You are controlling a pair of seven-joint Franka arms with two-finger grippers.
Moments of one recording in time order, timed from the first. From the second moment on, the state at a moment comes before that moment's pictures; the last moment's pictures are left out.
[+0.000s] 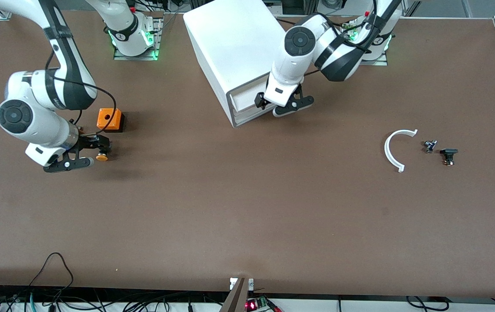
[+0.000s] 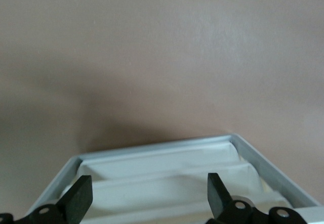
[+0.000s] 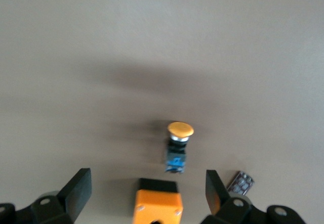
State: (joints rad) left arm -0.23 0.23 -0.59 -2.04 -0.04 2.22 -1.20; right arm -0.09 0.26 0.19 -1.86 -0.14 1.98 0.02
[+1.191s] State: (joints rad) left arm -0.12 0.17 -0.45 -2.01 -0.06 2.28 -1.13; right arm -0.06 0.22 0.05 -1.39 -0.11 1.60 0.10
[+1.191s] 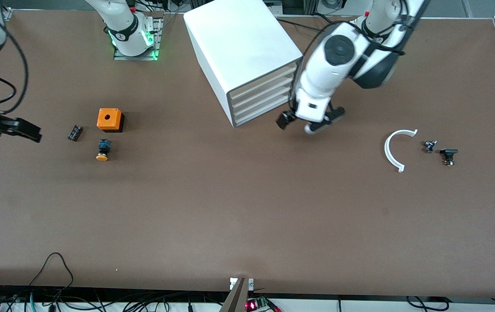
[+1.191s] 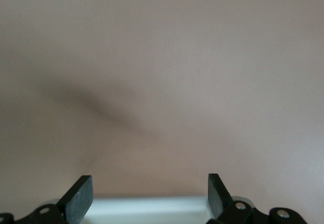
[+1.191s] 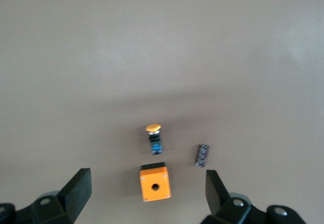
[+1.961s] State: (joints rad) left arm -0.10 0.01 0.00 -1.76 -0.06 1.84 -0.27; right arm 0.07 0.18 -0.16 -1.39 -0.07 1.59 0.03
